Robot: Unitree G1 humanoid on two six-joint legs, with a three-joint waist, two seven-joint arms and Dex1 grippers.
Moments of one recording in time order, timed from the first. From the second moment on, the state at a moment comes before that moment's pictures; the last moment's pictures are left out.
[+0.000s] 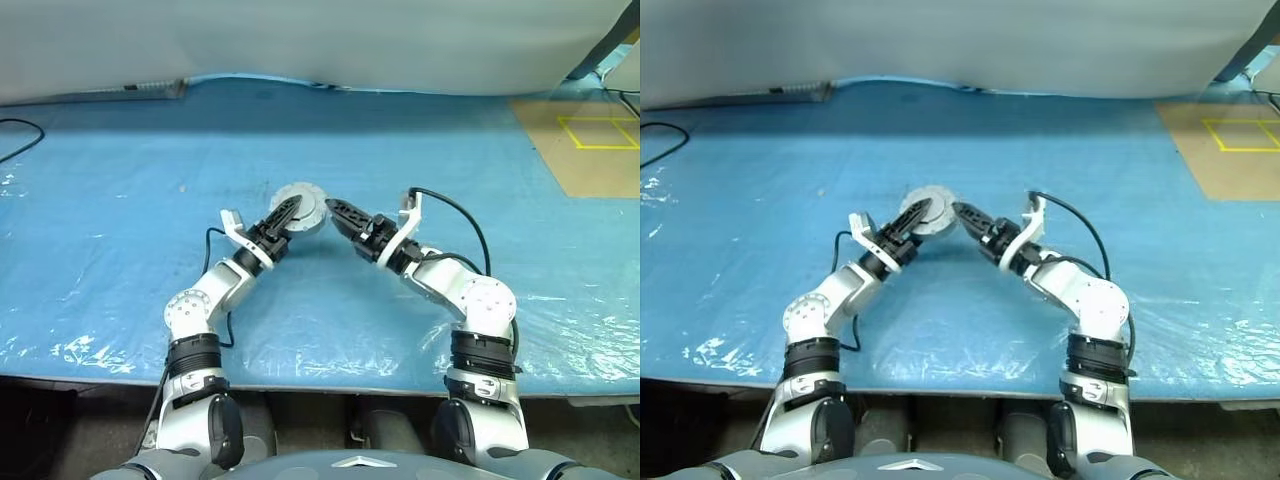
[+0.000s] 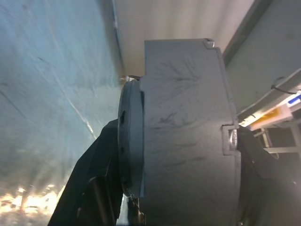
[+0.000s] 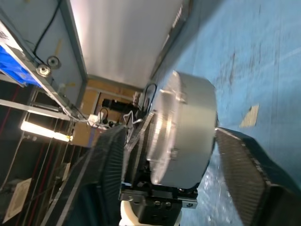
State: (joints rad) left arm -0.48 -0.05 0.48 0.30 -1.31 0.95 -0.21; right arm -0.44 -0.05 -0.31 -0.04 1.31 1.05 0.01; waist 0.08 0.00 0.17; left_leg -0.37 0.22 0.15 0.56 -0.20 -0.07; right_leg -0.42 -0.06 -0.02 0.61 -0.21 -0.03
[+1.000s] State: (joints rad) left arm -1.11 0.06 0.50 1.31 -0.70 0.29 -0.34; right arm -0.17 -0.33 0.24 0.00 0.09 0.04 0.40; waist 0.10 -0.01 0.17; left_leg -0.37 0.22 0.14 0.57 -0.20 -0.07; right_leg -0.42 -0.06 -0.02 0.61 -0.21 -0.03
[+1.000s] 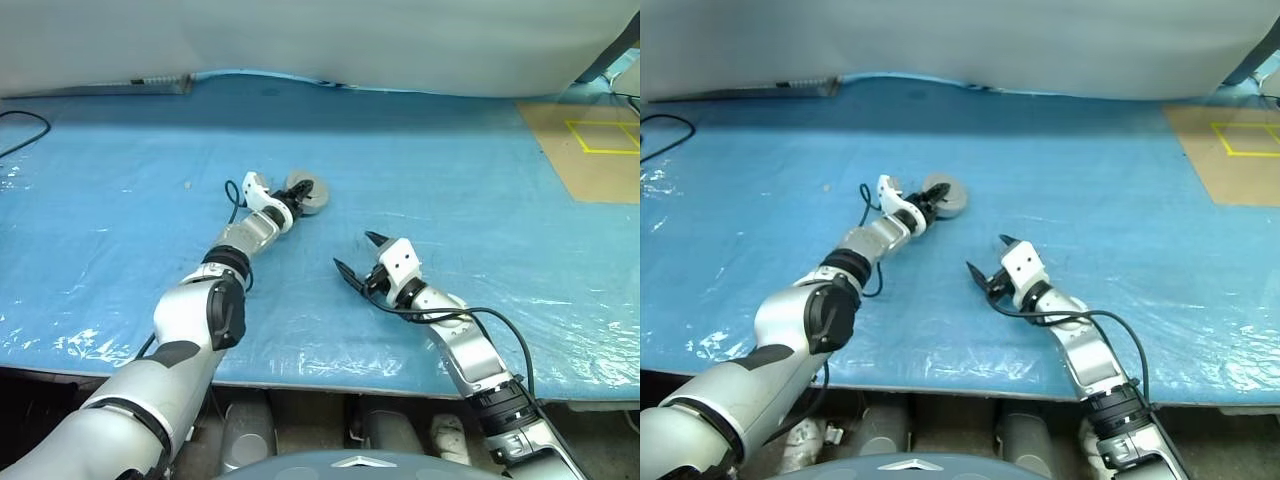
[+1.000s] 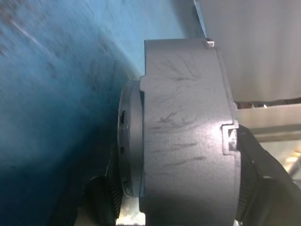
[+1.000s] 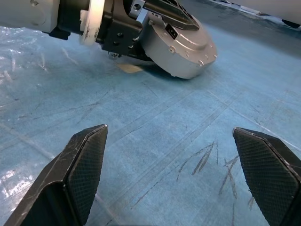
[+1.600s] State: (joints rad) left arm -1.01 0.15 0.43 1.17 -0.54 0.39 -0.43; right arm -0.14 -0.29 0.23 -0.04 0.09 0.12 0.47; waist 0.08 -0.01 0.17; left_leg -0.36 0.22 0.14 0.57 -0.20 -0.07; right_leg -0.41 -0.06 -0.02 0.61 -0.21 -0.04
